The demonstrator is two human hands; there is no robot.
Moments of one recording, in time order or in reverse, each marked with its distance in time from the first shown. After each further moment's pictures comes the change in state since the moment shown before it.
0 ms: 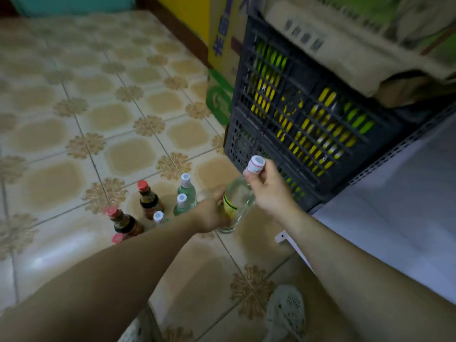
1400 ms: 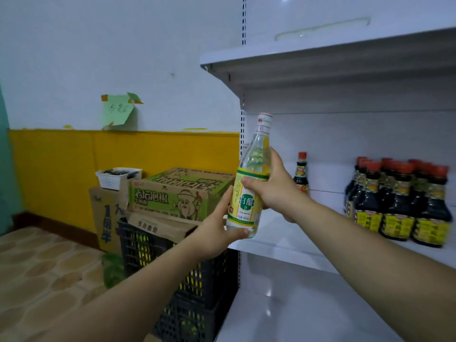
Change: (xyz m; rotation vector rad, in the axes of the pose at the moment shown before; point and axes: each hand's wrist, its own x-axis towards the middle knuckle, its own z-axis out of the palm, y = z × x) left_hand -0.226 0.409 0.062 0.063 -0.163 0.947; right_hand -0.275 -0.239 -0.347 0.104 0.662 -0.307
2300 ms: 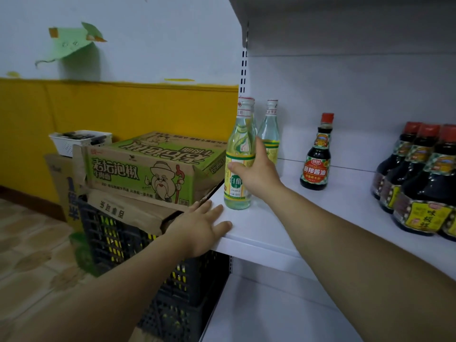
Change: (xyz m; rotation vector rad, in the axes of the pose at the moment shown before) left_hand 0.117 -0.162 -0.010 0.990 -0.287 -0.238; right_hand 0.155 0.162 0.057 -0.193 0.100 0.103
